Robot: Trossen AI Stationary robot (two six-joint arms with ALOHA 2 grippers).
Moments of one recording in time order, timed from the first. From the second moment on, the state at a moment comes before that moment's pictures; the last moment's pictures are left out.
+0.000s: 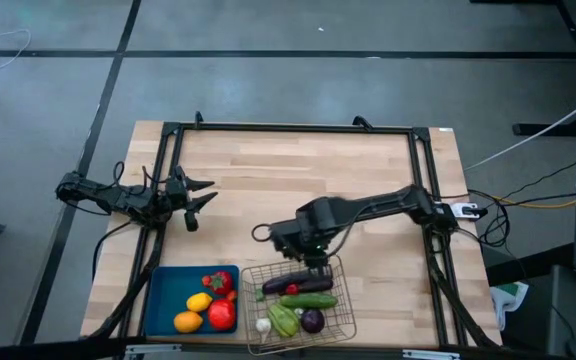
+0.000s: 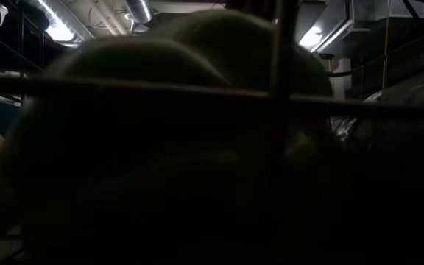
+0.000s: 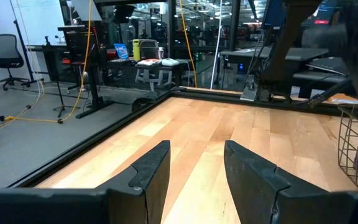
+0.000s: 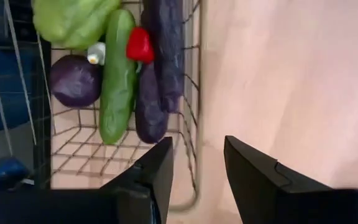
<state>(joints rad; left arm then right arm) -0.27 0.01 0.06 -0.09 -0.68 -0.03 0.26 2.22 2.35 -1.57 -0.16 0.07</state>
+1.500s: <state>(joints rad) -0.27 0.01 0.06 -0.09 -0.68 -0.03 0.29 0.05 0.35 -0.46 0.41 0.34</state>
